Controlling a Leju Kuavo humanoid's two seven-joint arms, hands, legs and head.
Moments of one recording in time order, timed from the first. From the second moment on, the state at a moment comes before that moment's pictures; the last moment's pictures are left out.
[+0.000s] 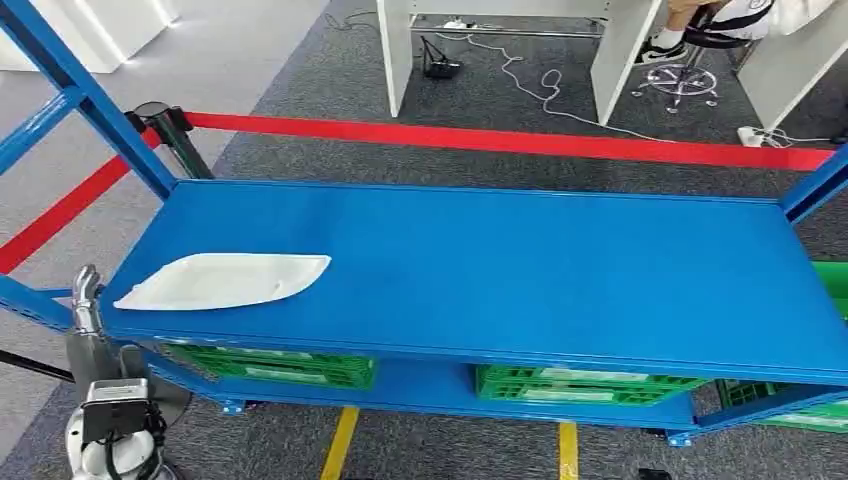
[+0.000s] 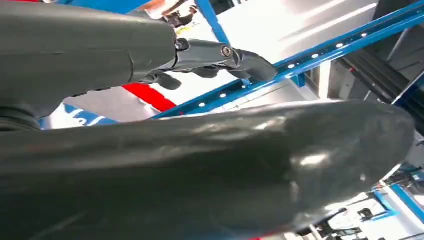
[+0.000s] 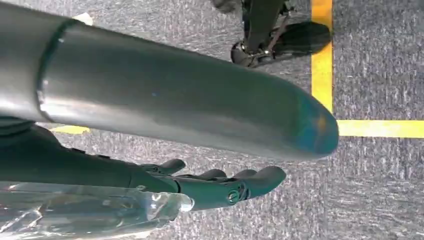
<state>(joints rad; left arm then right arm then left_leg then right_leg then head) 0.12 0.00 -0.17 -1.56 -0.15 0.47 -0.68 -0.04 0.06 -0.80 -0.20 0.67 -0.15 -0.04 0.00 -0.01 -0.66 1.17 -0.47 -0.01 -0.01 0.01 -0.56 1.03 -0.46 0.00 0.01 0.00</state>
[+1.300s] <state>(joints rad) 0.03 0.26 -0.16 -1.42 -0.70 0.24 -0.30 -0.04 0.05 -0.82 -0.20 0.73 -0.14 -0.01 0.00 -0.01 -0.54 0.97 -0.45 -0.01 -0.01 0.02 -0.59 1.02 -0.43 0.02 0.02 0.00</state>
